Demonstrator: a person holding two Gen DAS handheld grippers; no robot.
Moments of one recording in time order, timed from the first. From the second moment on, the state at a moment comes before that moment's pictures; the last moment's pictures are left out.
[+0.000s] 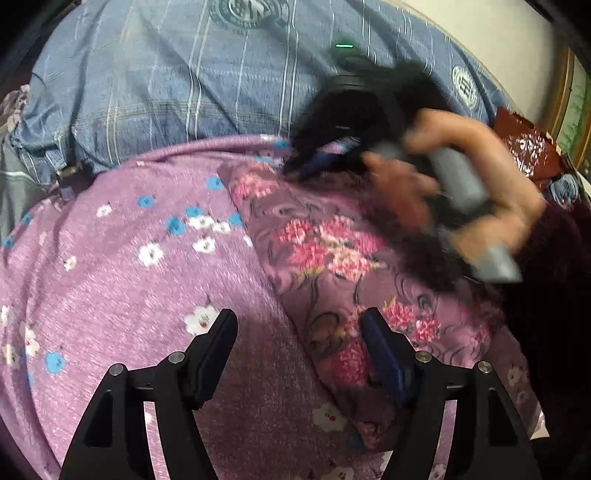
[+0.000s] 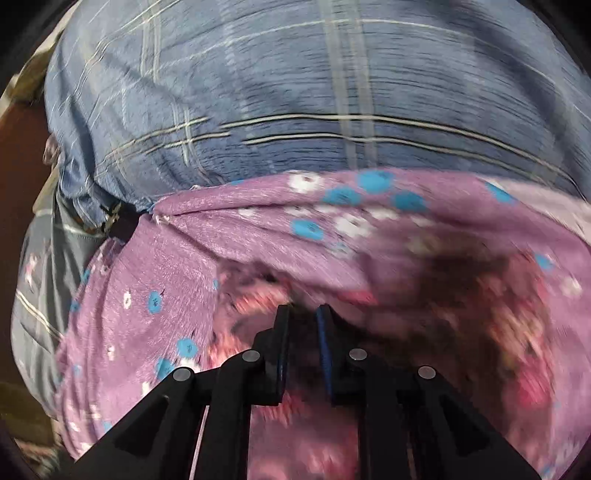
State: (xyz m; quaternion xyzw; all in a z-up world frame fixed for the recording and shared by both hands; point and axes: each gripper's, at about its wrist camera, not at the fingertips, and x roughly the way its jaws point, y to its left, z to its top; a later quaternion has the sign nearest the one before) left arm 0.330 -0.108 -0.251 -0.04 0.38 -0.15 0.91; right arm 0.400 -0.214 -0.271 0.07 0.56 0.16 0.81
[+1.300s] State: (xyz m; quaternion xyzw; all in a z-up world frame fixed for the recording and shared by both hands) left arm 0.302 -0.114 -0.223 -0.06 0.27 -0.06 0.96; right arm 0.189 -0.302 -0.207 -0.05 0.37 -0.06 0.92
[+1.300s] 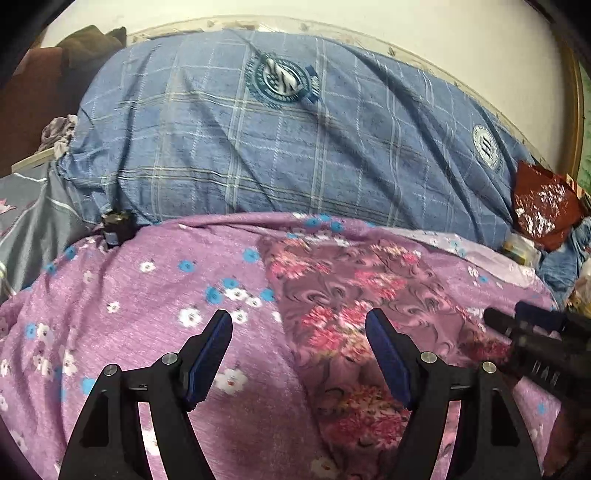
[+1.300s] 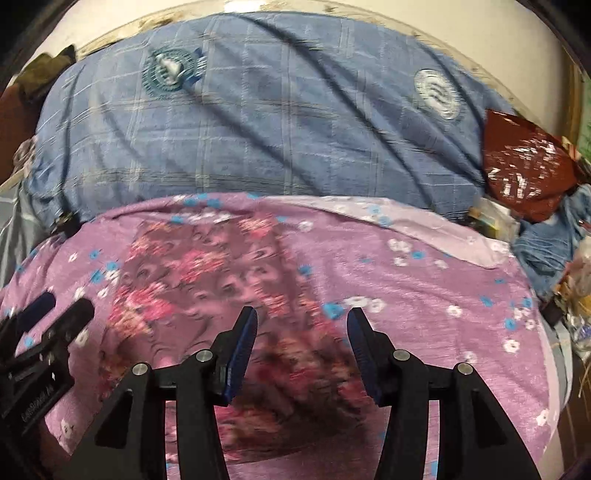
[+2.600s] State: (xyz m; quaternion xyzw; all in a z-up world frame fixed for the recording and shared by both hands) left arm 0.322 0.001 -0.222 -0.09 0.24 0.11 0.96; right arm 0.140 -0.118 -0.248 -0.16 0.45 0.24 0.85
